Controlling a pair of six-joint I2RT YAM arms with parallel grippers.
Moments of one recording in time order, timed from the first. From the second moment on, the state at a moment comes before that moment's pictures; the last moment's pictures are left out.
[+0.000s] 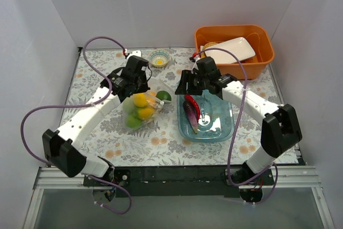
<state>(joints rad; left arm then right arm) -0.58 1.41 1.38 -0.77 -0.34 -0.56 0.59 1.59 1.26 -0.38 -0.27 0.54</state>
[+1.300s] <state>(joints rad) -0.38 1.25 1.32 -0.76 -0.37 -0.60 0.82 1.86 1.84 -0.48 -0.43 0.36</state>
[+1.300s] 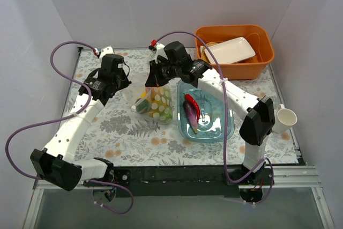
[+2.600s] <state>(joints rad) -0.36 1.06 0.85 -0.59 -0.22 -0.85 0.74 1.81 1.69 -0.51 -0.34 0.39</state>
